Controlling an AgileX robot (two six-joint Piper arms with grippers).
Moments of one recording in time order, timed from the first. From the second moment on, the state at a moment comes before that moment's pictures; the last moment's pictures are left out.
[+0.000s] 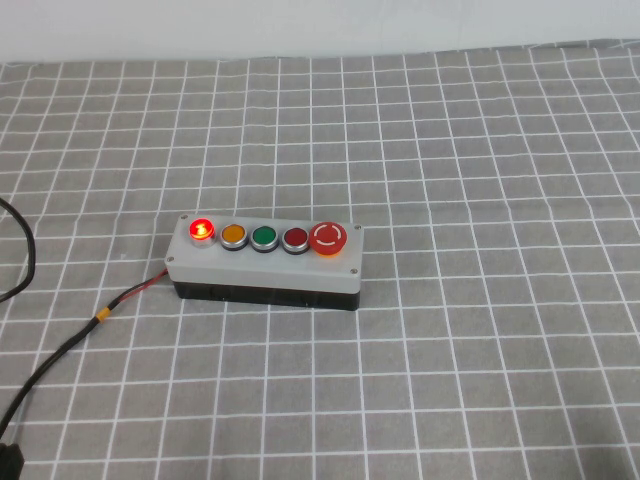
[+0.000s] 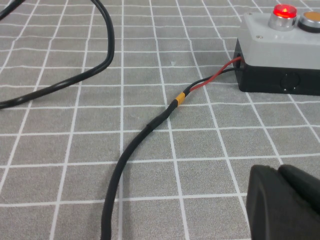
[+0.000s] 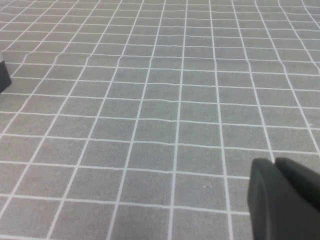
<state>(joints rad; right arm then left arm) 0.08 -0.01 0.03 0.15 0.34 -0.11 -0.10 -0.01 0.03 -0.07 0.39 0.08</state>
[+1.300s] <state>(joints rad) 0.08 -0.01 0.03 0.15 0.34 -0.11 -0.10 0.20 -0.21 -0.47 0.36 -0.05</state>
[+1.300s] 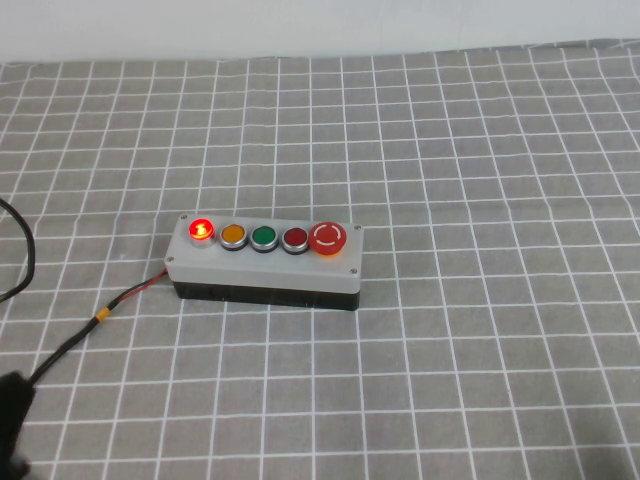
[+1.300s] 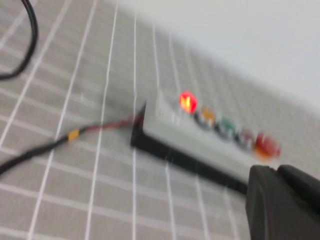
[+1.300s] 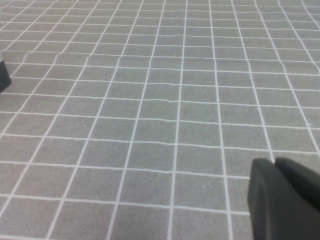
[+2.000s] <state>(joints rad) 0.08 -0.01 0.03 0.15 0.34 -0.11 -0.15 1.50 -1.23 -0.38 0.94 0.31</state>
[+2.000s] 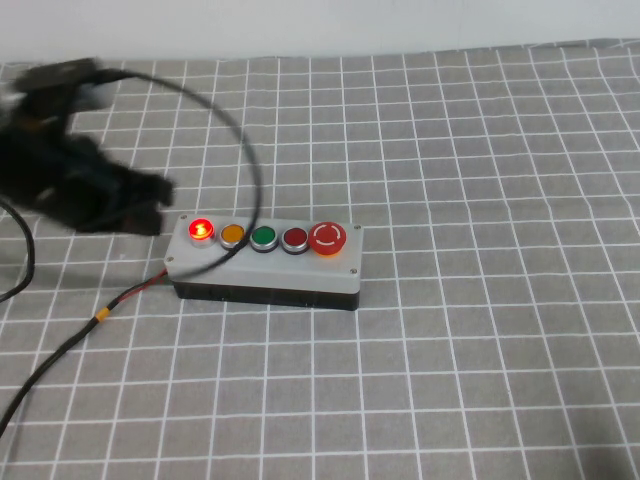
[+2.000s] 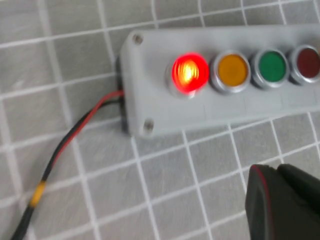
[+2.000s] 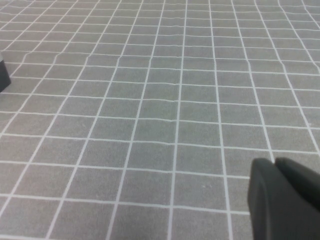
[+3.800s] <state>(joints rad) 0.08 -0.01 0.03 0.15 0.34 -0.11 -0.27 2.01 -1.77 -0.13 1.19 0.25</state>
